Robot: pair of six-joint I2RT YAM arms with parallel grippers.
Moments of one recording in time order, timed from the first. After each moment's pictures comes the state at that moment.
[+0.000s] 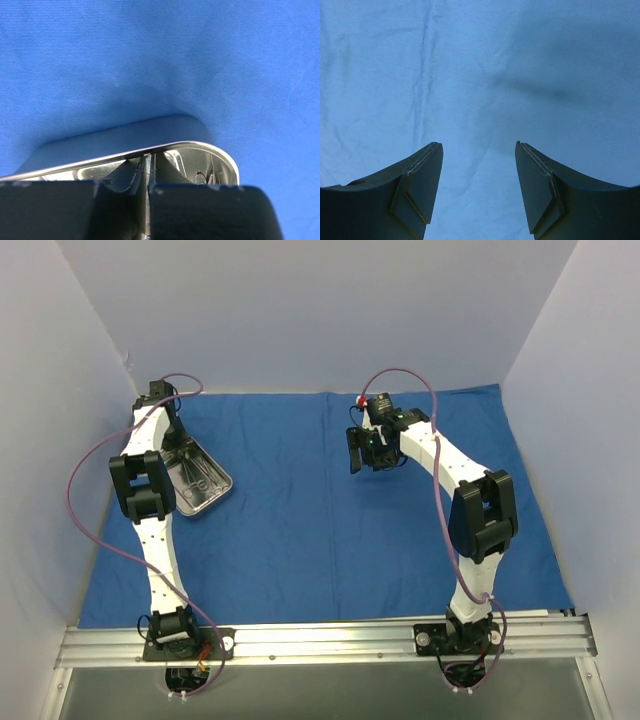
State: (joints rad) left arm 0.15 2.49 2.24 -0.94 -0.14 -0.31; right arm 0.40 1.91 1.60 -0.77 -0.08 0.23
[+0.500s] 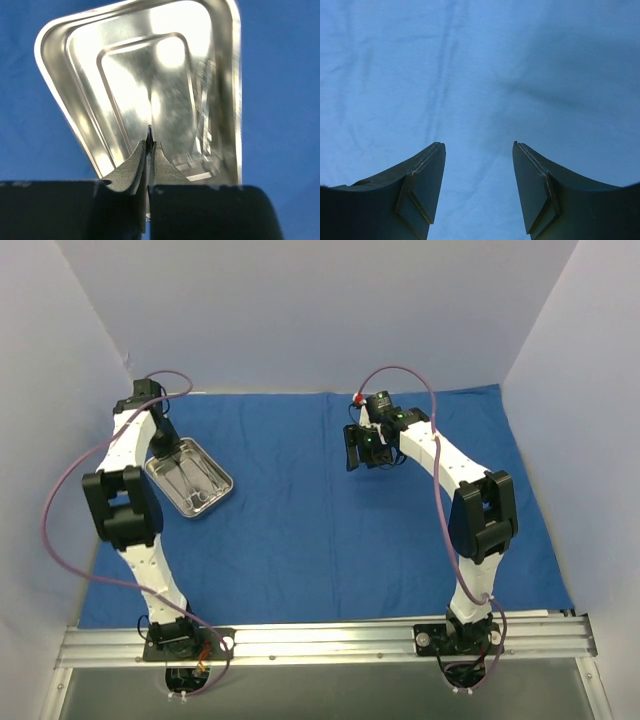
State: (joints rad) left arm 0.15 2.12 1.86 -0.96 -0.11 -0.38; right arm 0.41 1.91 1.61 -0.75 -0.11 0.21
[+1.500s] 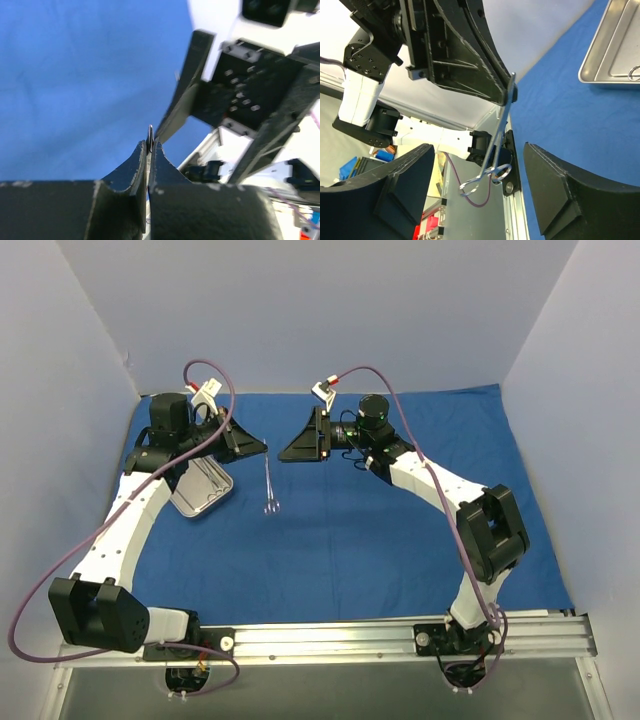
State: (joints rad) left arm -0.17 1.34 1.30 -0.47 0.69 -0.65; right arm 0.55 1.76 1.30 0.49 -1.03 1.02
